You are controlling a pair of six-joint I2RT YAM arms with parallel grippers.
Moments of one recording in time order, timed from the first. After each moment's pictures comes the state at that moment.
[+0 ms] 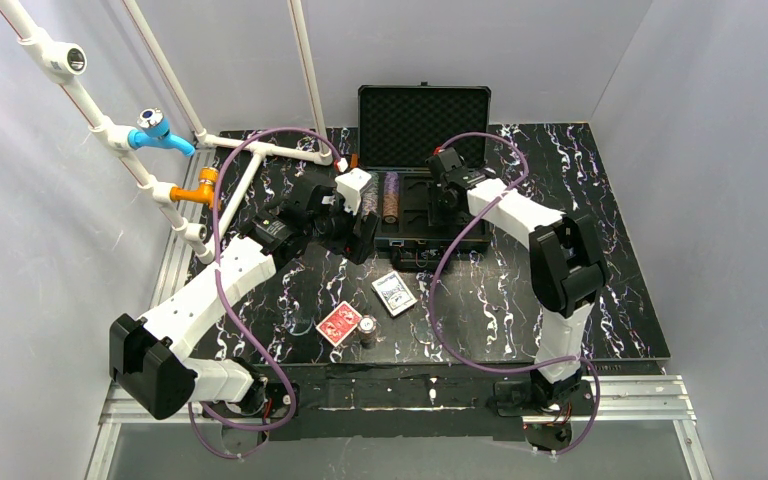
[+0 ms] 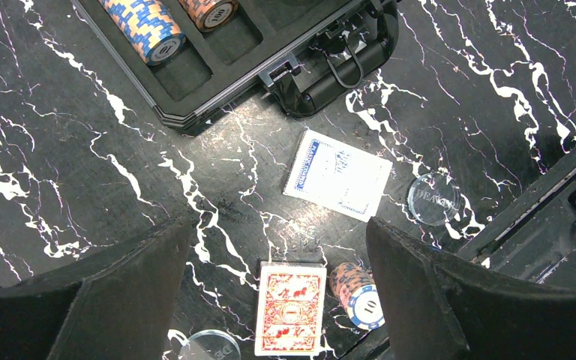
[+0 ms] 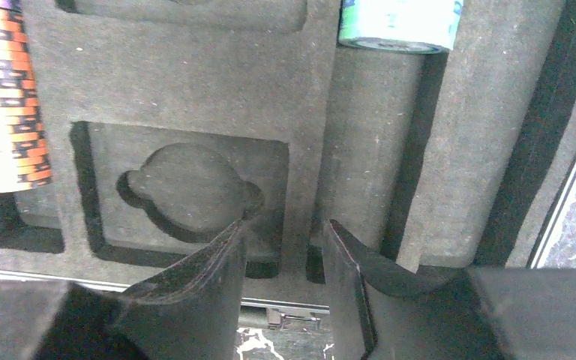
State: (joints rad) left arm -0.62 1.29 1.17 -0.61 0.13 -0.05; right arm 0.52 1.90 1.45 -0.60 0.15 0.39
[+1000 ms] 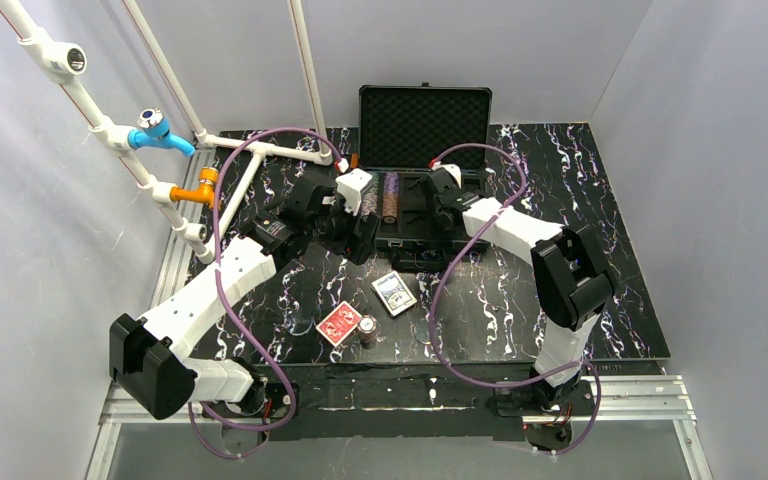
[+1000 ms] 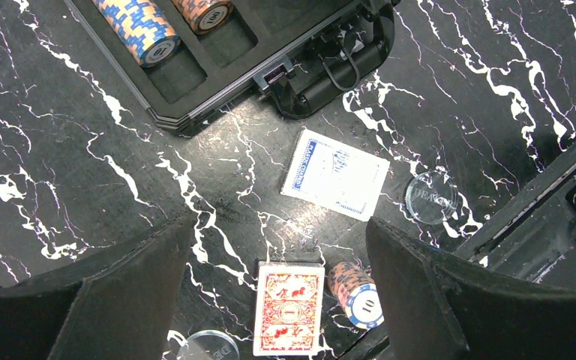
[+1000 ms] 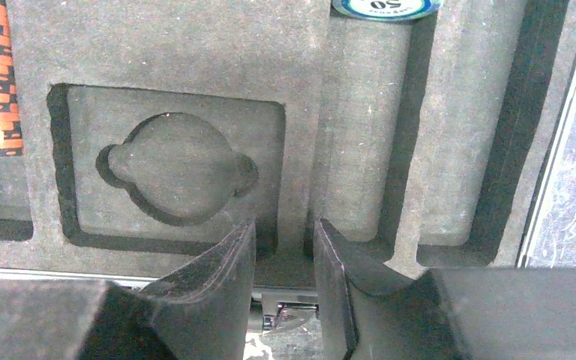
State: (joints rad) left arm -0.62 1.29 1.17 -0.61 0.14 -0.05; right arm 0.61 1.82 1.28 -0.48 0.33 0.42
